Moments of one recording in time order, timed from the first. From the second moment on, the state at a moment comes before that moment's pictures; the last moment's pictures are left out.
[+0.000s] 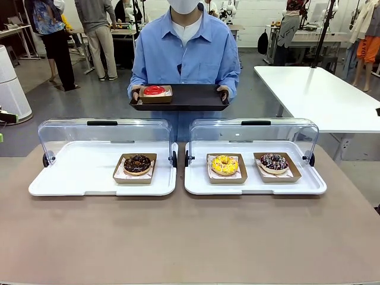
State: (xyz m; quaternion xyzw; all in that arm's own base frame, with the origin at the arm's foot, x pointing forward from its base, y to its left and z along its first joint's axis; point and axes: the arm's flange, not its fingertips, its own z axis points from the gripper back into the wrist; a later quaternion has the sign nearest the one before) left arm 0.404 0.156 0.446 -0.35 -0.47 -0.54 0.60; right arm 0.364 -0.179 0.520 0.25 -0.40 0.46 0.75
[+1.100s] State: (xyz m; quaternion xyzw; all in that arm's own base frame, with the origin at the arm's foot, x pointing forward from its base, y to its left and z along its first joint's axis) left arm 0.404 0.154 0.445 -0.36 -0.46 -0.54 0.60; right arm 0.364 -0.179 0.520 0.25 -0.40 0.46 0.75
